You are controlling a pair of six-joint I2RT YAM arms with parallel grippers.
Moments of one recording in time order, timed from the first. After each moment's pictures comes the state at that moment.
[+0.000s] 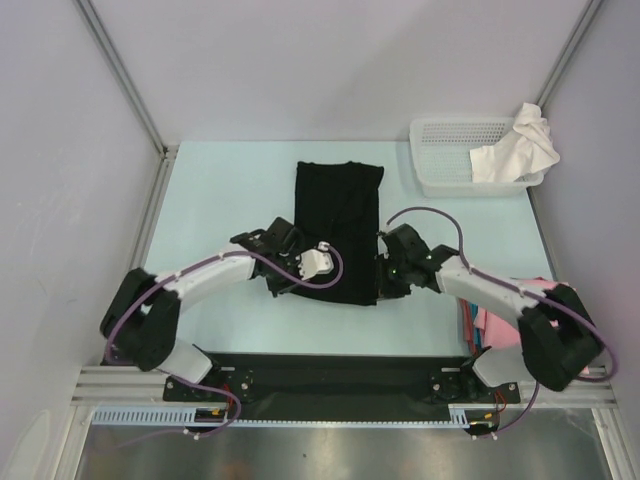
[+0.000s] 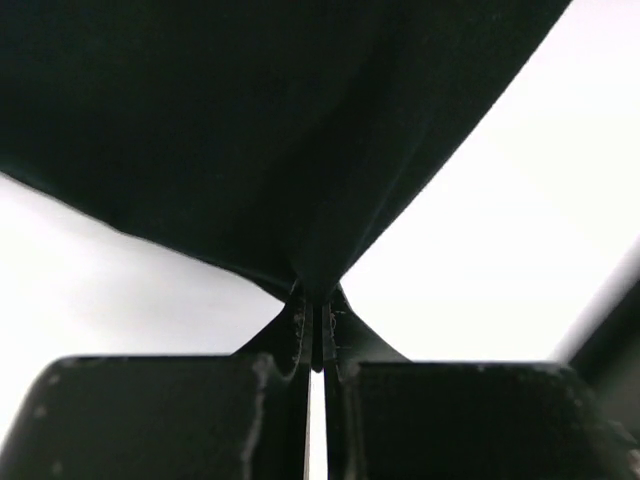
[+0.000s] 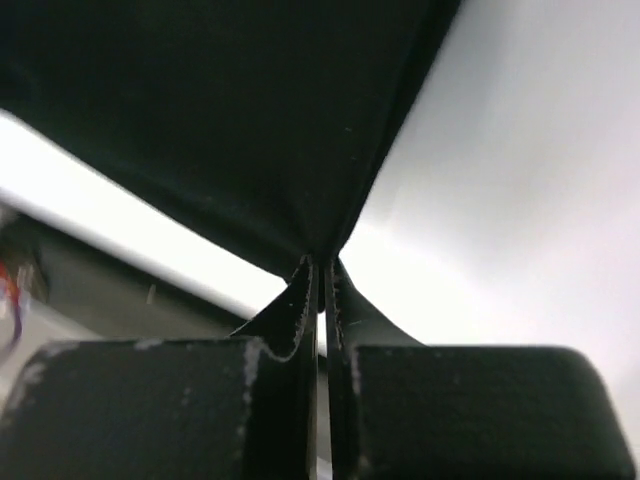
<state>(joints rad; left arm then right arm) -0.62 1.53 0.92 -0.59 0.19 0.64 0.61 1.43 0.82 -0.44 -0.18 0.58</state>
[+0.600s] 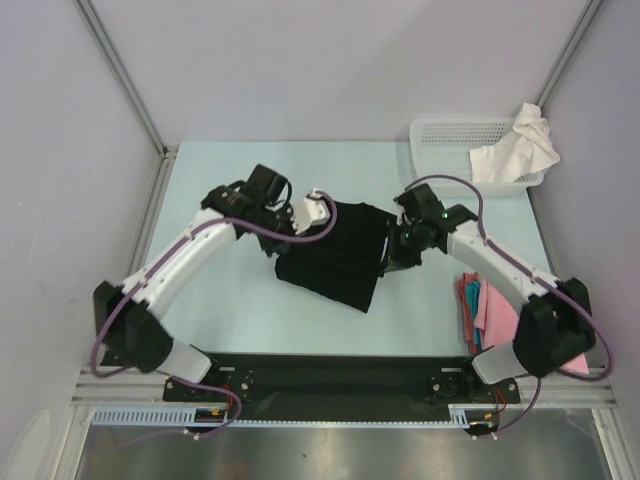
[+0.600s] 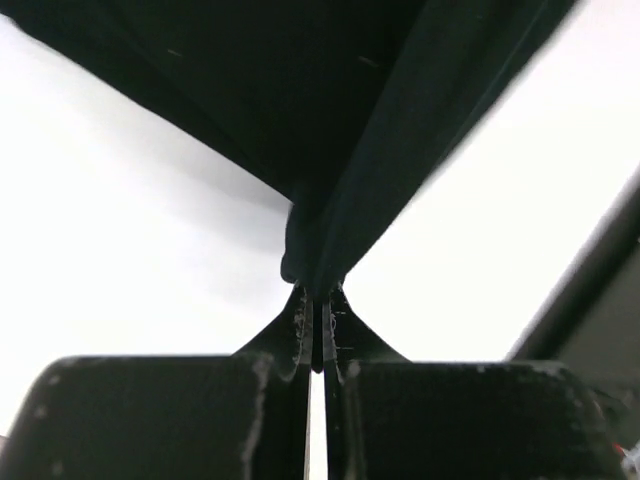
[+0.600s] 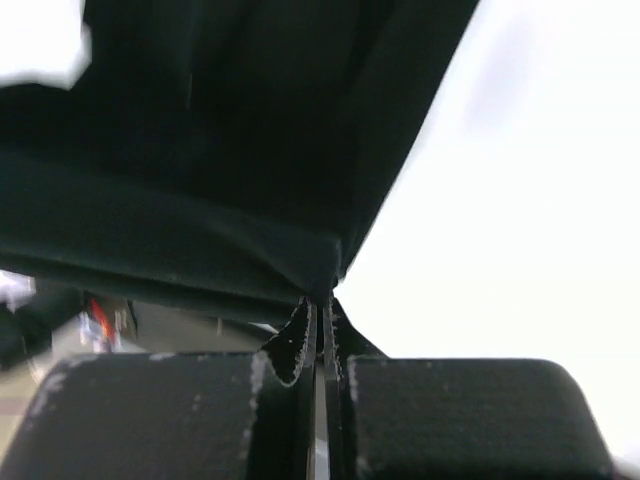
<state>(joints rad) -0.56 1.42 1.37 -1.04 0.24 0.63 0.50 1.40 1.12 -0.81 -0.28 0.55</state>
